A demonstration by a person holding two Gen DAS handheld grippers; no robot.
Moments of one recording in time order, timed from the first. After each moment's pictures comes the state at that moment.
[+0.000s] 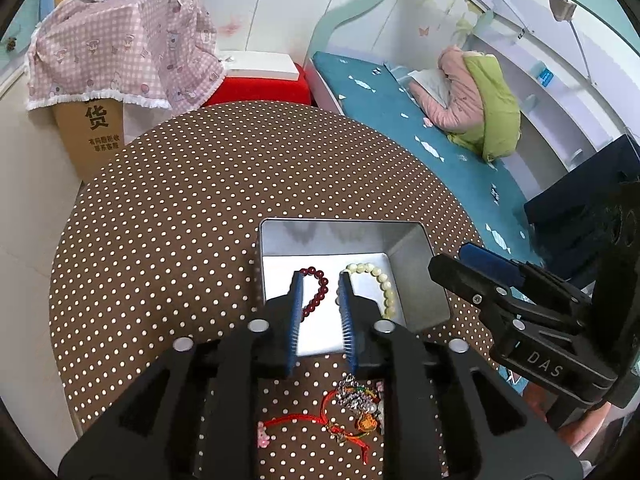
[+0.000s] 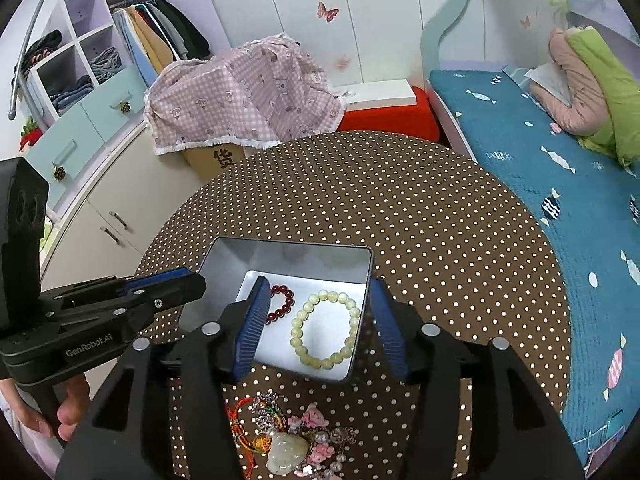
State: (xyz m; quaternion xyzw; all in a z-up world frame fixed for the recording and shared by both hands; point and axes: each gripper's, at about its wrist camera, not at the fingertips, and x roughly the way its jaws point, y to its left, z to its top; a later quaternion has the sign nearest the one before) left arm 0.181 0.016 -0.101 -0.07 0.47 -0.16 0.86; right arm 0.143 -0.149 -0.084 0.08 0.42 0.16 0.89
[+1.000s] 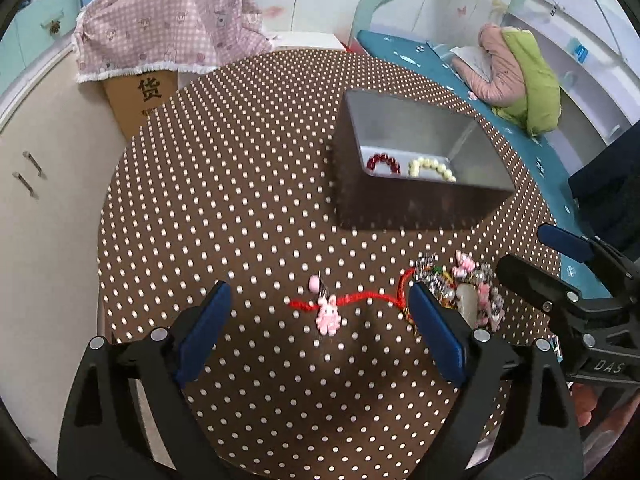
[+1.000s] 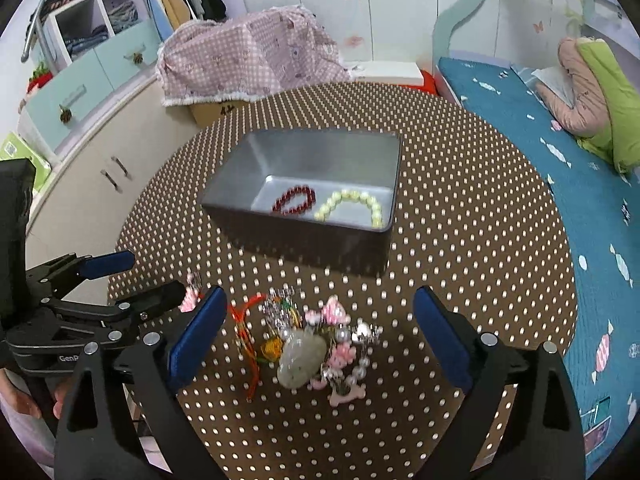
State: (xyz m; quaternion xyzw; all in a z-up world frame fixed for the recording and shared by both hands) left arm 0.092 0.047 -0.148 -0.03 0.50 -0.08 0.86; right arm 0.077 -0.128 -0.122 0.02 0.45 0.16 0.88
